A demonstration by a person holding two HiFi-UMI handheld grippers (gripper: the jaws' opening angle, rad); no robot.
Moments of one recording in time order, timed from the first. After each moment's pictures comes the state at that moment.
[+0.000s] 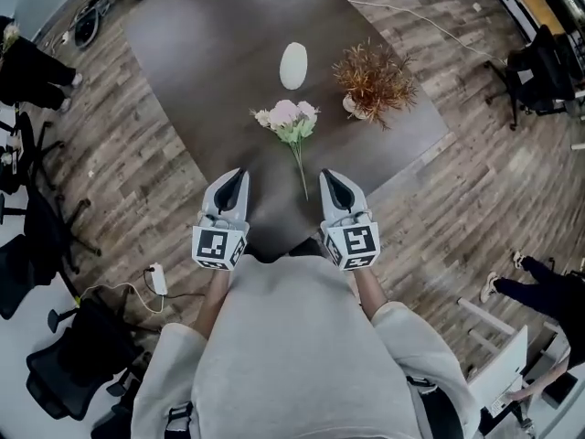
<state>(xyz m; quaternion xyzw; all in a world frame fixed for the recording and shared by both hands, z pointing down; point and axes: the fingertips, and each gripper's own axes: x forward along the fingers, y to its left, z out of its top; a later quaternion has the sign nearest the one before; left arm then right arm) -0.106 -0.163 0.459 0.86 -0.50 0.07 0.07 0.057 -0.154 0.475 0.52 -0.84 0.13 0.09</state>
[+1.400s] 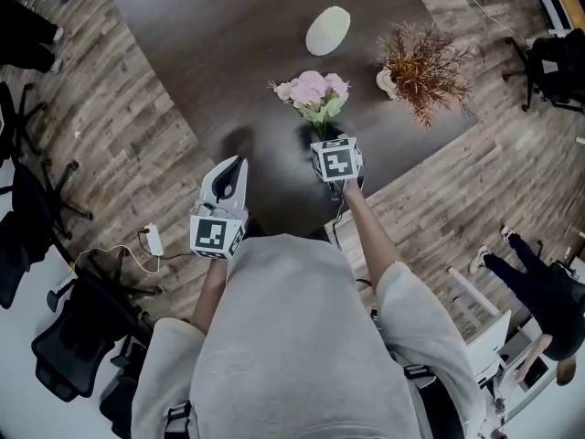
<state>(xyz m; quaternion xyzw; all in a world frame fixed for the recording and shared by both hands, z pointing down) -0.163 -0.187 0.553 0.84 -0.50 0.12 0.16 0.015 -0.237 0.712 0.45 -0.72 0.33 0.42</state>
